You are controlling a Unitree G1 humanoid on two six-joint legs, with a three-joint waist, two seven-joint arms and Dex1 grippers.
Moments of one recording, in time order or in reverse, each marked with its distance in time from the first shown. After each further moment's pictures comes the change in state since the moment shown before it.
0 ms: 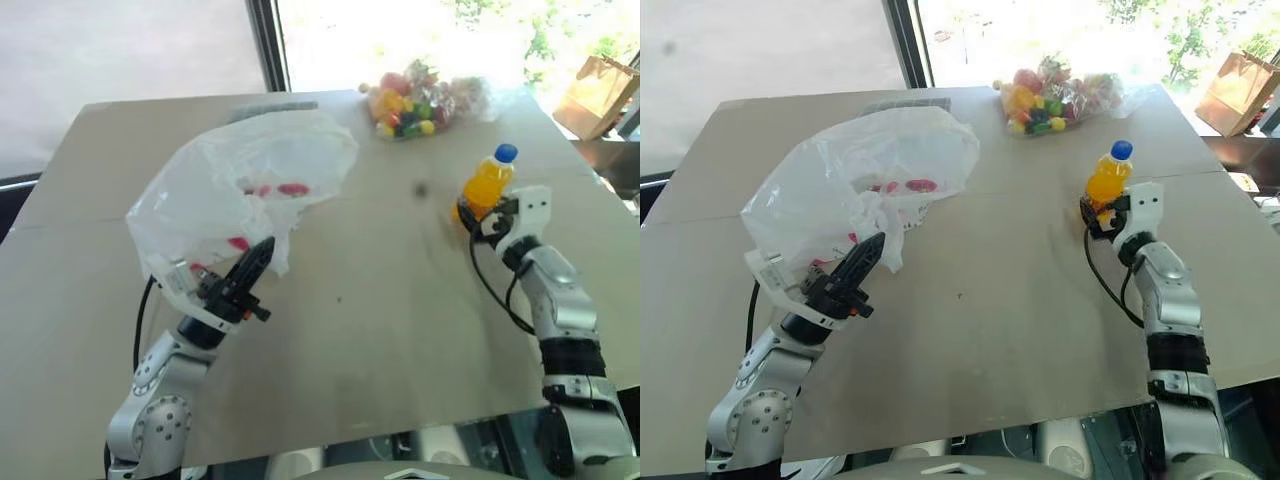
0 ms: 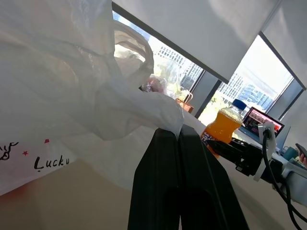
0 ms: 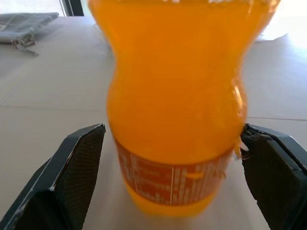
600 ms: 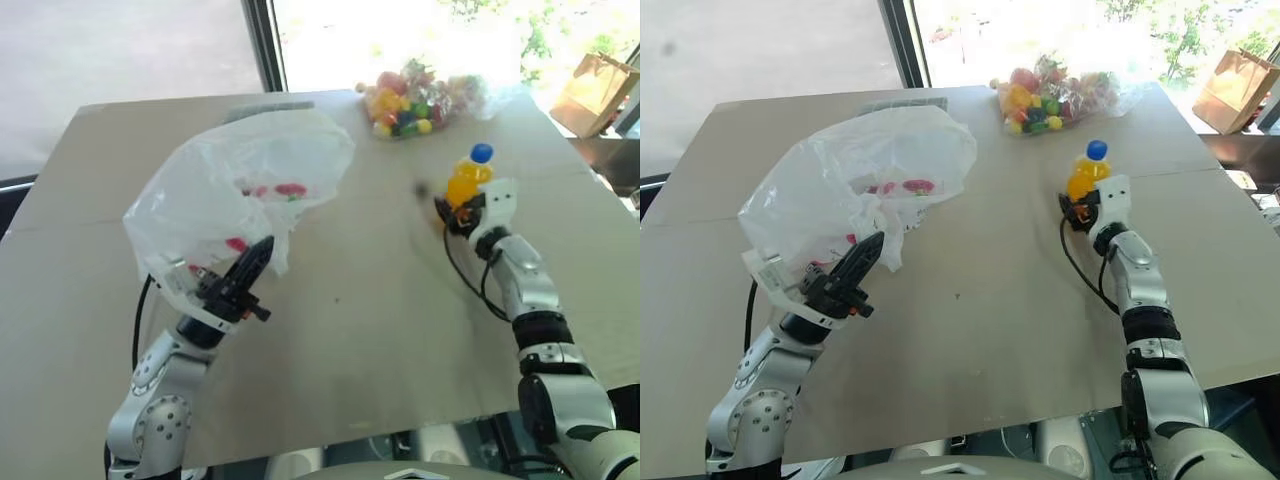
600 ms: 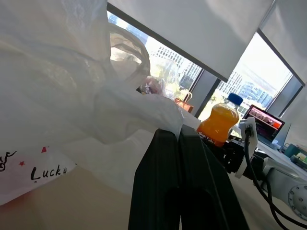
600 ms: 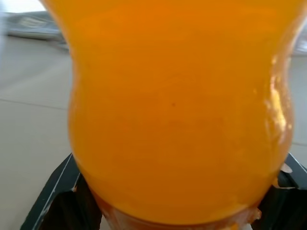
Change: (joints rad) left arm -0.001 0.000 -0.001 0.007 0.019 -0.014 -0.022; right arm -0.094 0.095 0.132 0.077 -0.023 -0.080 0.113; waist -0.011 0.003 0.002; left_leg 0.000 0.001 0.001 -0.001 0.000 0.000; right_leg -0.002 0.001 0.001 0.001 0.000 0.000
